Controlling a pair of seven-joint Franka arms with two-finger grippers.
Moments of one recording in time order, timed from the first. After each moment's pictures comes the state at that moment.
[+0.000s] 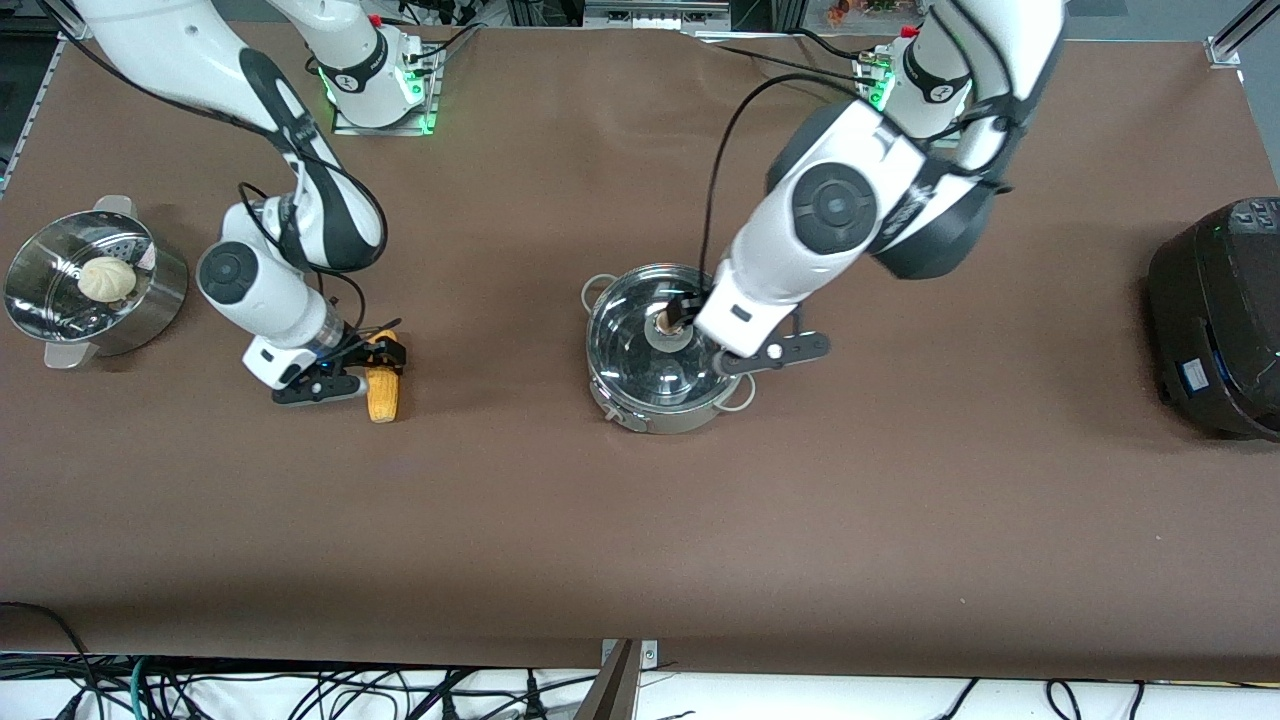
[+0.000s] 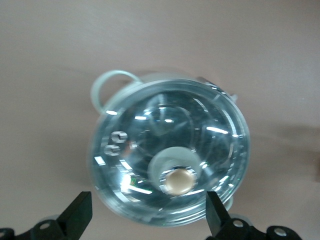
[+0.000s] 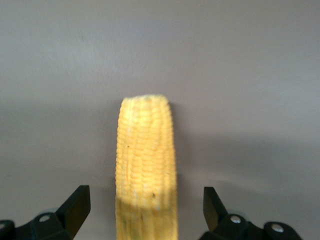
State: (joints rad) left arm -0.41 0.57 -0.26 -1.31 -0.10 1.86 -0.85; right arm 0.04 0.46 0.12 -2.14 -0.02 2.63 0.00
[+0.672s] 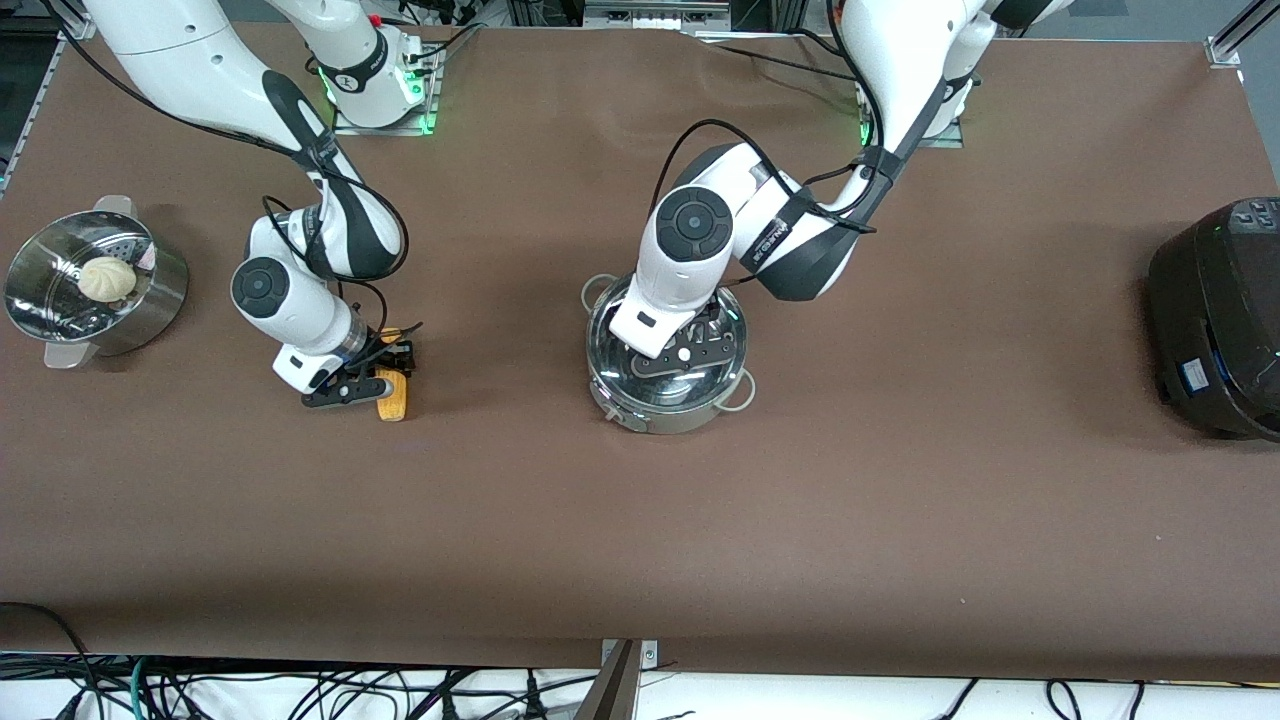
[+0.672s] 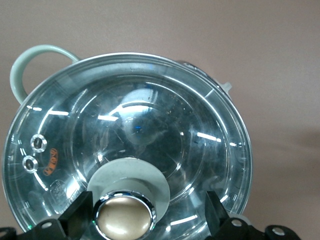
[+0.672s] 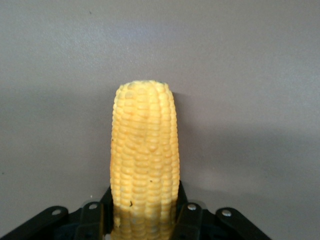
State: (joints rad) left arm -0.52 0.69 -0.24 -1.29 0.01 1.96 -0.95; right arm 0.06 0.48 0.12 -2.12 -0.02 2.60 0.00
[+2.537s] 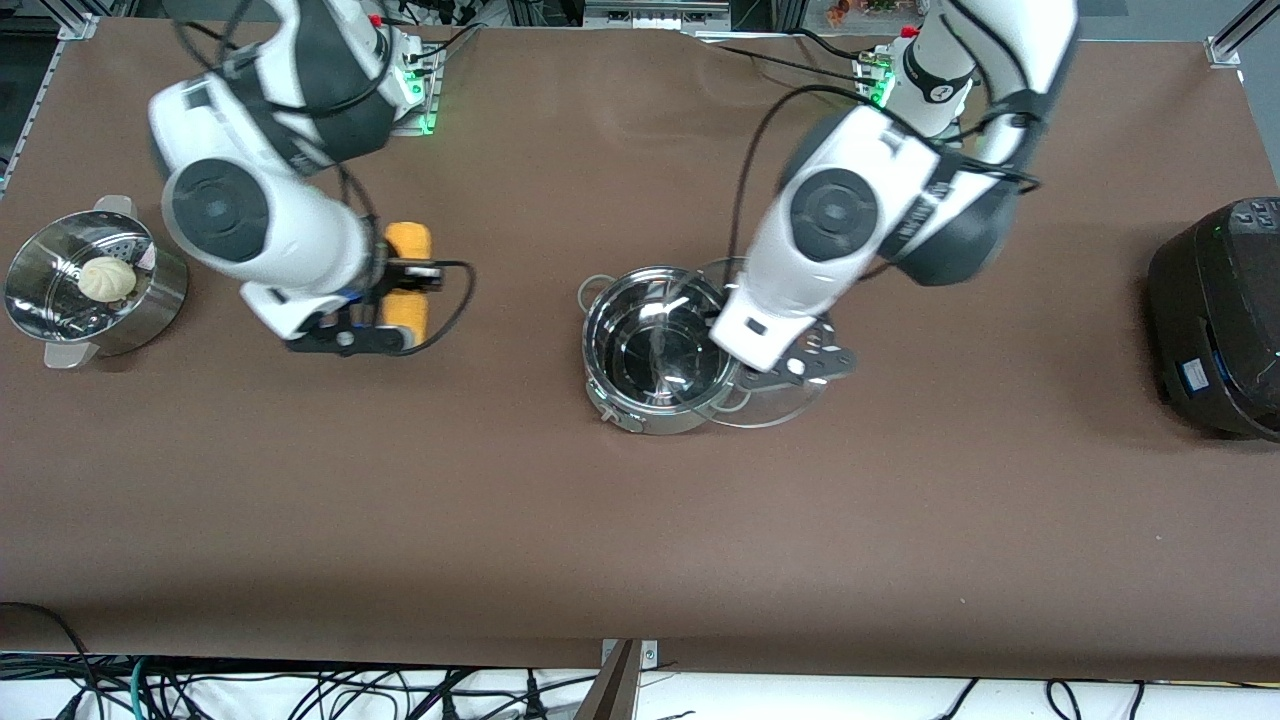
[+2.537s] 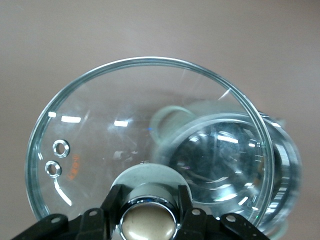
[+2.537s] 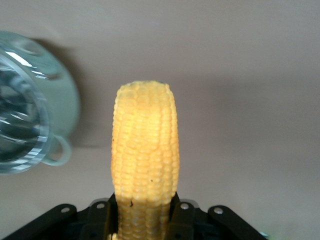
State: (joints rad) left arm -0.31 0.54 -0.24 -1.25 0.03 1.67 -0.69; right arm 0.14 0.38 0.37 -1.44 -0.01 1.59 0.53
